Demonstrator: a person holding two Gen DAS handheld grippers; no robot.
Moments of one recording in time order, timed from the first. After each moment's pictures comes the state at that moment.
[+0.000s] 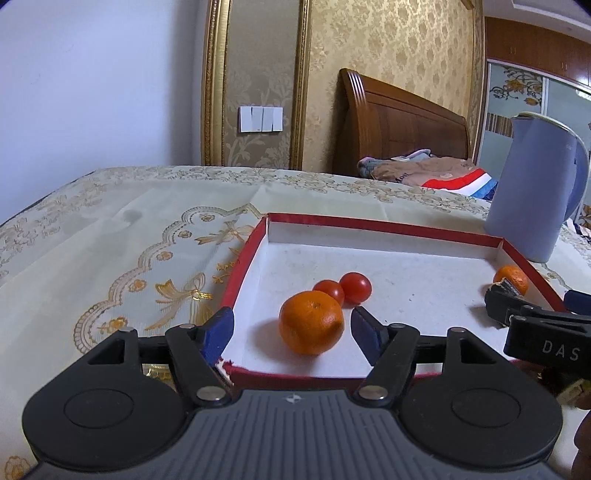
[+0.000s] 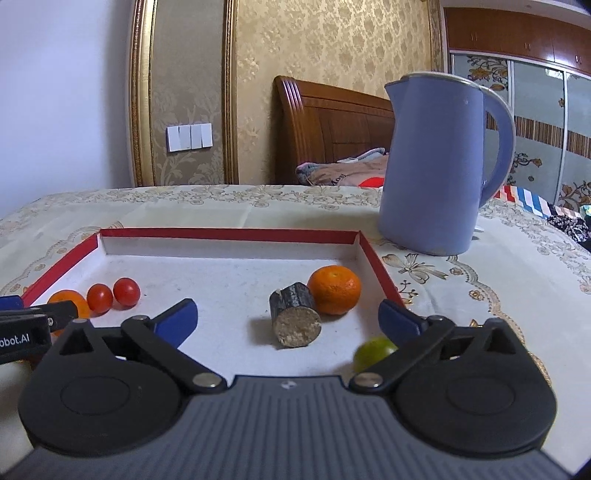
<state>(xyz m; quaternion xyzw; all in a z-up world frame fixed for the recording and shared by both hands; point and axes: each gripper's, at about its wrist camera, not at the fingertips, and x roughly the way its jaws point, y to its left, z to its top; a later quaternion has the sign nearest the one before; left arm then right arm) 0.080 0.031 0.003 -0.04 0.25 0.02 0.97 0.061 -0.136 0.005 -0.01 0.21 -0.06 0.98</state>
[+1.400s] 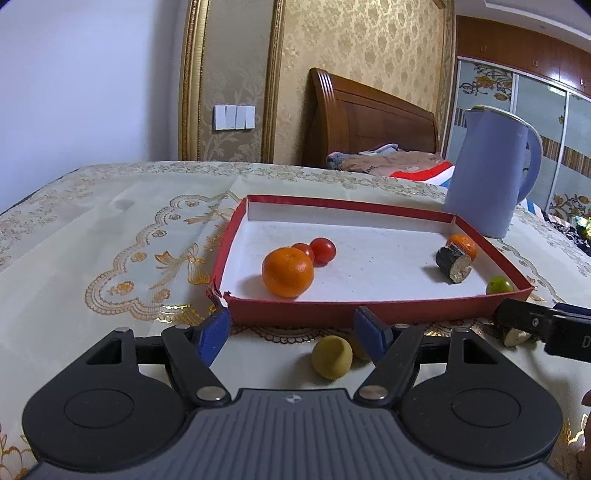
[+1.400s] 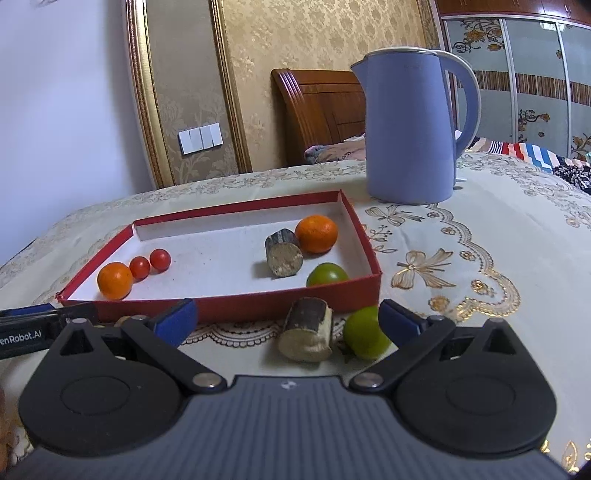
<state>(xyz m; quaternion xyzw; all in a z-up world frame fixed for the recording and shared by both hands) 0.020 0.032 0.004 -0.03 0.25 -0.03 0.97 -0.020 -0.169 0.005 0.06 0.23 -0.02 0.97</state>
